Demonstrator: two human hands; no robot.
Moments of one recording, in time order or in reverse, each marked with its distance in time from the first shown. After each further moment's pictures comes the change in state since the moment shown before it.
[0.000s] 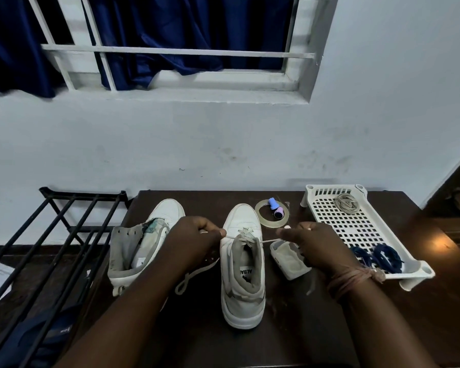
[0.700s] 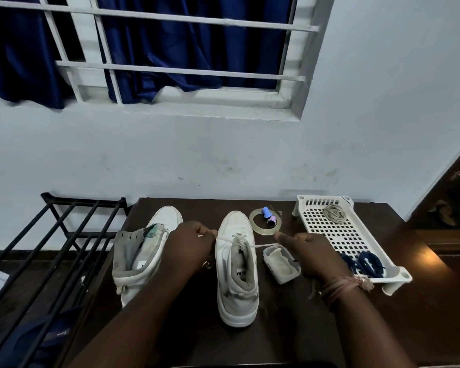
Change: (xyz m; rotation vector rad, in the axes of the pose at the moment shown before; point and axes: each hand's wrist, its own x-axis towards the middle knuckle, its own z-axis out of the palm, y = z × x) left_hand -0.005 0.001 0.007 0.178 0.211 0.017; right_hand -0.013 0.005 -0.007 -0.062 0.105 -0.075
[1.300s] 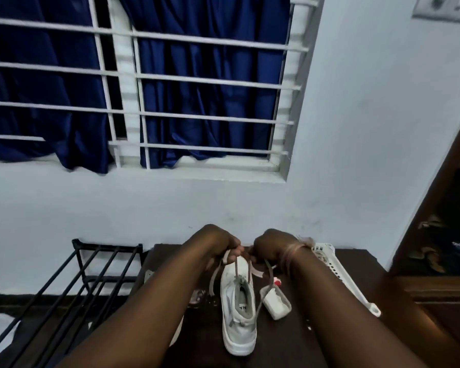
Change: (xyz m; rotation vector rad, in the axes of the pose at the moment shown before) left_hand -0.031 0.134 -0.079 -0.463 -0.470 -0.301; right_hand -0.072 -0.172 0.002 -0.318 -0.285 0.112
